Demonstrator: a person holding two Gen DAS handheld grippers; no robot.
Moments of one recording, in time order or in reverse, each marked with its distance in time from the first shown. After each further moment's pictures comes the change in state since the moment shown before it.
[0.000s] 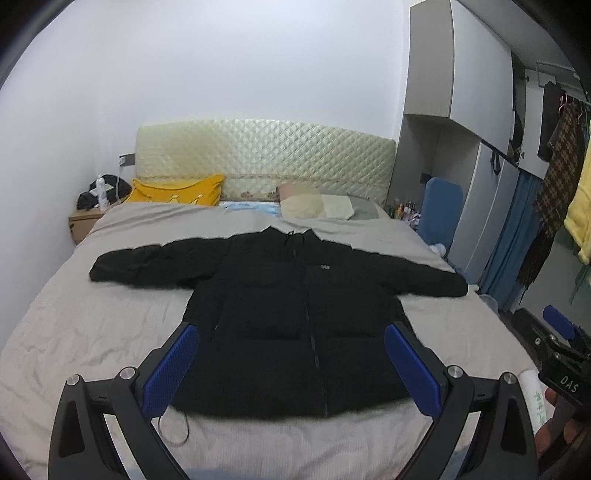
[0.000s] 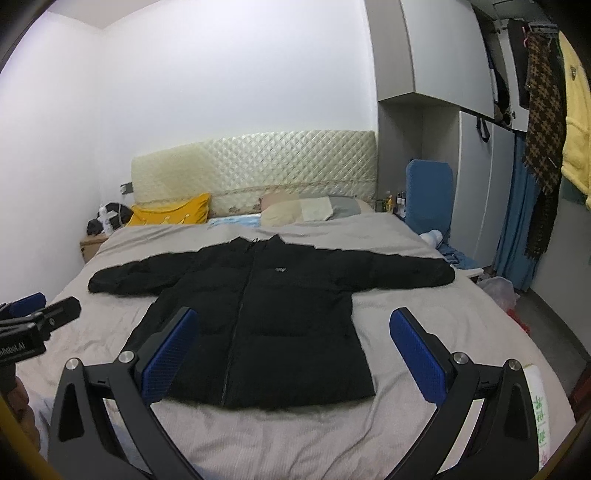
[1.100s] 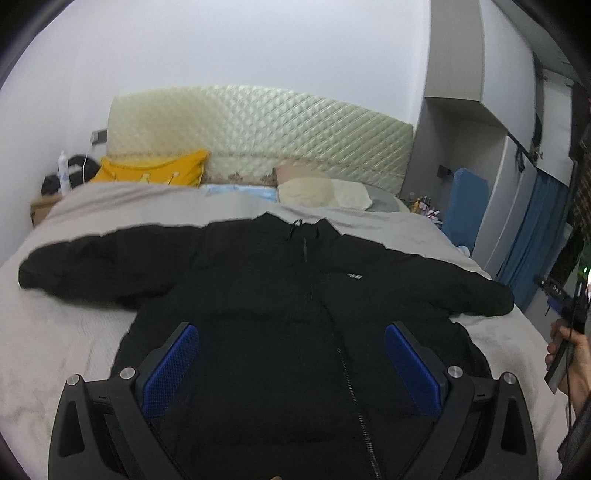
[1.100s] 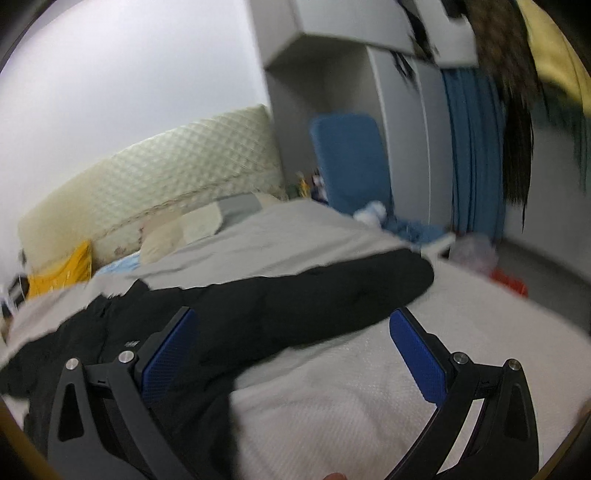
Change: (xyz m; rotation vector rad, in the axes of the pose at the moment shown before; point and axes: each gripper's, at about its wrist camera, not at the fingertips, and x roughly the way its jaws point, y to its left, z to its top) left arm 0.301 0.052 0.001 -0.036 0.029 -0.034; right arm 0.334 -0.244 0.005 0.332 0.014 -0.248
